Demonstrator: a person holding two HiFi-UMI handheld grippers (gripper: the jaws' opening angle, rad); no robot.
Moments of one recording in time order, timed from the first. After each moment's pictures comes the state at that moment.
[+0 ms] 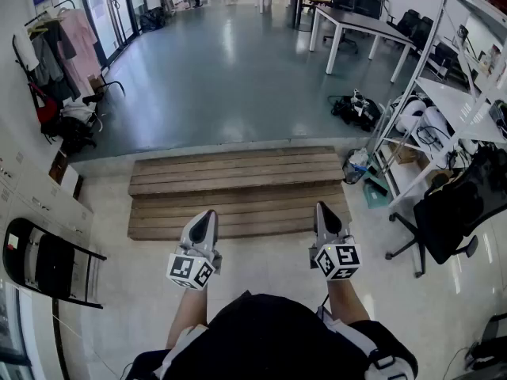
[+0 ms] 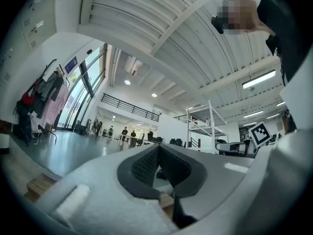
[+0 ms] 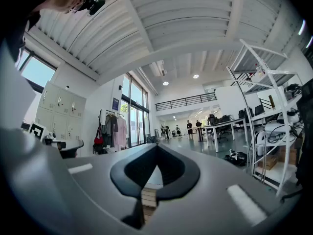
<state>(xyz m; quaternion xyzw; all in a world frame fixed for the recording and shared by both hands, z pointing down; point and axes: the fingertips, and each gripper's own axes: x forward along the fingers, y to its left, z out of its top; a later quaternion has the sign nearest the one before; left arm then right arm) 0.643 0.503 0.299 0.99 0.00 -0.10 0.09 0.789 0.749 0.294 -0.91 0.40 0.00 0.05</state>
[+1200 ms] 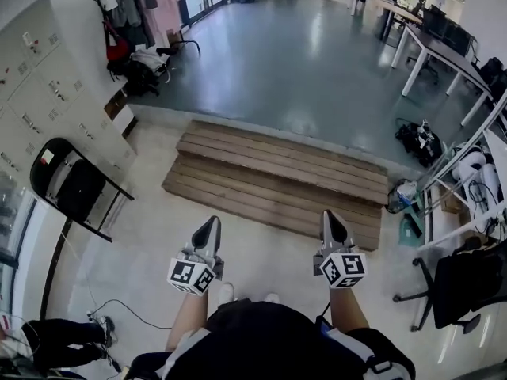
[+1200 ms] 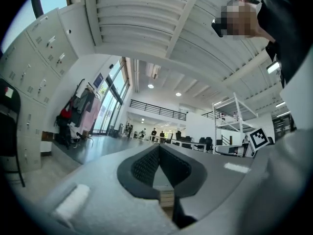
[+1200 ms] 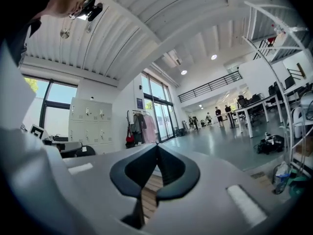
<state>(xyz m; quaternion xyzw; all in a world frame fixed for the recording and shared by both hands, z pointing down) 0.552 0.511 0.322 0.98 -0.18 -0.08 0.09 0.788 0.692 0.330 -0.82 0.56 -0.04 0.07</state>
